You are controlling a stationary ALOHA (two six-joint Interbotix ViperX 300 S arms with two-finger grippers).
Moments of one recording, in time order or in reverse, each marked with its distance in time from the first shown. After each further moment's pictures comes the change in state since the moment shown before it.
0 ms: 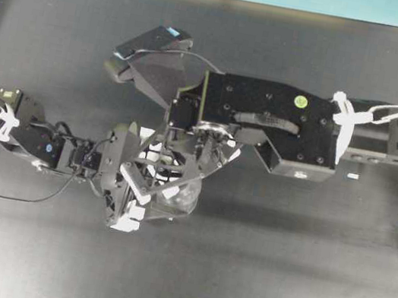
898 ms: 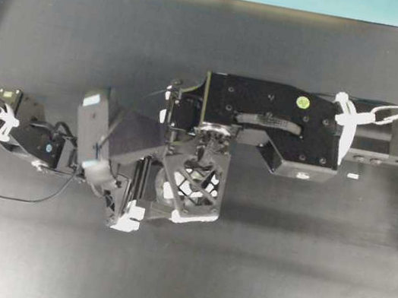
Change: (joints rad) left arm 0.000 0.000 0.000 -0.002 0.003 -0.002; right arm 0.000 -0.003 0.003 0.002 0.009 -1.078
